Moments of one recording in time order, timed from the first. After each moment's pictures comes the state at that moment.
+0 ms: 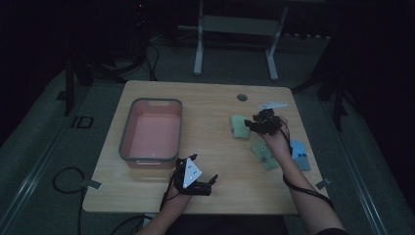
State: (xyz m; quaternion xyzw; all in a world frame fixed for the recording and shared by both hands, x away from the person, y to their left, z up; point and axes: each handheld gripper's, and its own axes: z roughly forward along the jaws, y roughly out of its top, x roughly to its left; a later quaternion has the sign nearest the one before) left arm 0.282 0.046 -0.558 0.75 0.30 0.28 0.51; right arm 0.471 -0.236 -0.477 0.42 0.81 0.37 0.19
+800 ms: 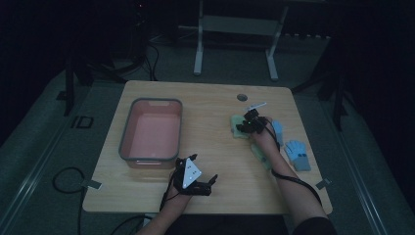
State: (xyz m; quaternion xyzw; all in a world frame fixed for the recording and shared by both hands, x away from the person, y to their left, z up) left arm 0.282 0.048 -0.558 0.75 0.30 0.28 0.51; right arm 0.520 -0.214 -0.536 0.41 0.85 0.30 0.16
